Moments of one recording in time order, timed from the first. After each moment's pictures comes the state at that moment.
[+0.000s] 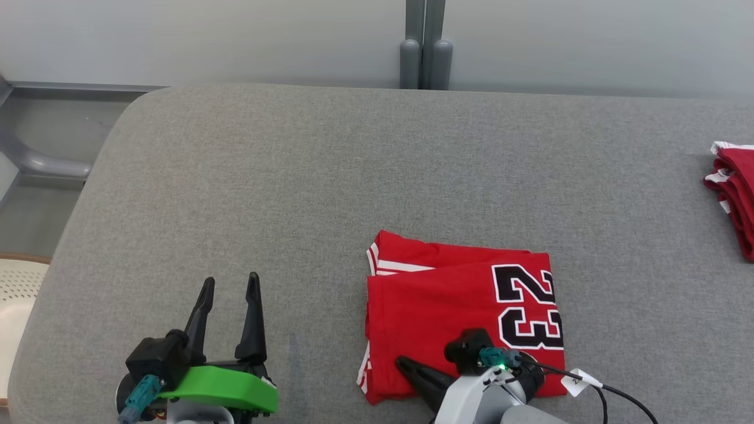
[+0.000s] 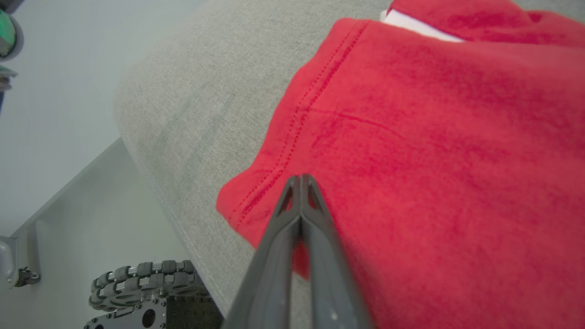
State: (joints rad) left arm -0.04 0.05 -0.16 0.21 -0.38 -0.05 -0.26; right arm -0.36 -0.14 0.92 0.58 0.63 0.13 -0.13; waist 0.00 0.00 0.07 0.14
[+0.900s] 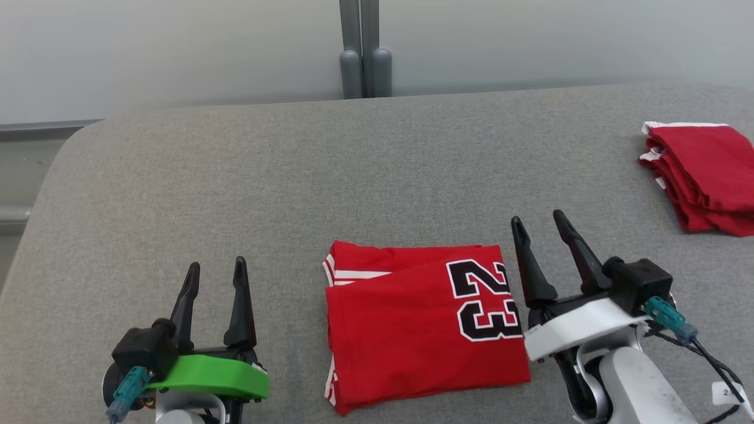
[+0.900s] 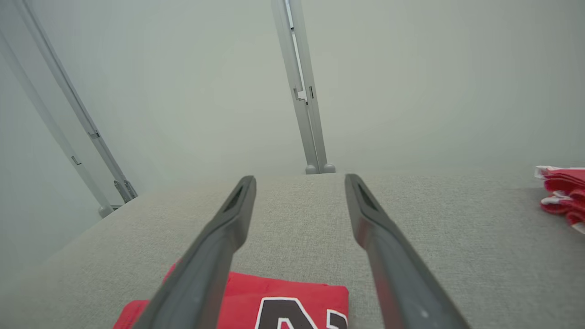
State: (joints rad) left arm -0.06 0.05 -0.14 0.18 -0.37 -0.03 -0.26; right arm -0.19 -0.07 0.20 0.21 0.30 0.13 -0.26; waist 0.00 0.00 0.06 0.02
